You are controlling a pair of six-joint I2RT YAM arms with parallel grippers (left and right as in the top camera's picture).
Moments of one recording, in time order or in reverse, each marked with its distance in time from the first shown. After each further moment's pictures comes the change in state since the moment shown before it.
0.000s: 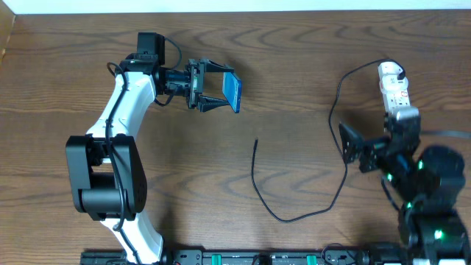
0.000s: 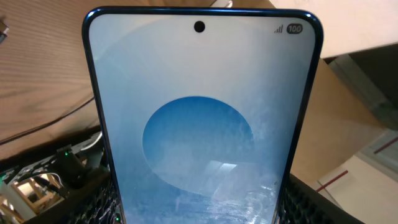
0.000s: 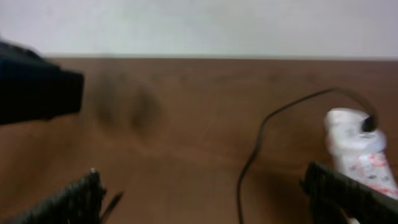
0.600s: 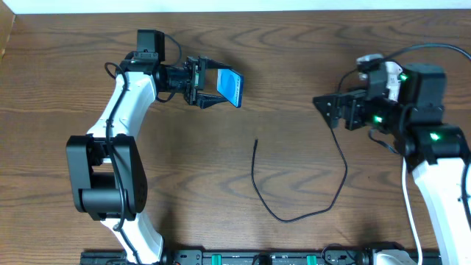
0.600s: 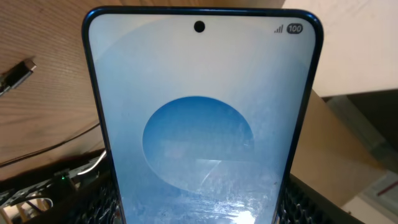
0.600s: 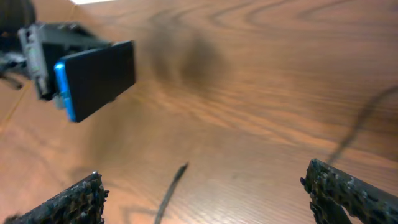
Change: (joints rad) left arm -0.011 0.000 0.000 0.082 -0.134 -0.132; right arm 0.038 0.556 0.391 -0.198 -0.280 0.018
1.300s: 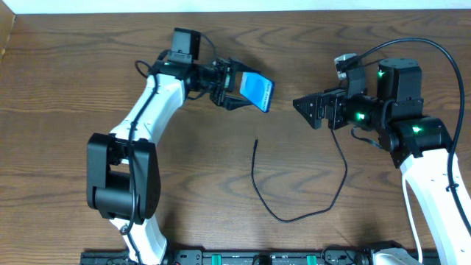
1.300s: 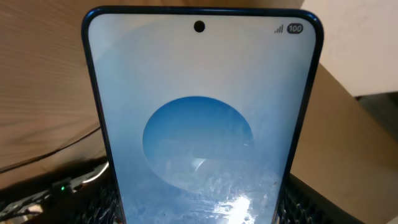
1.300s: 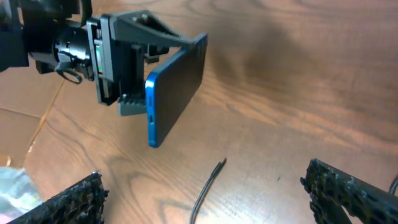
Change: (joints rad) left arm -0.183 0.000 0.000 0.157 -0.111 -0.163; right arm 0.082 0.036 0.007 0.027 -0.050 0.103
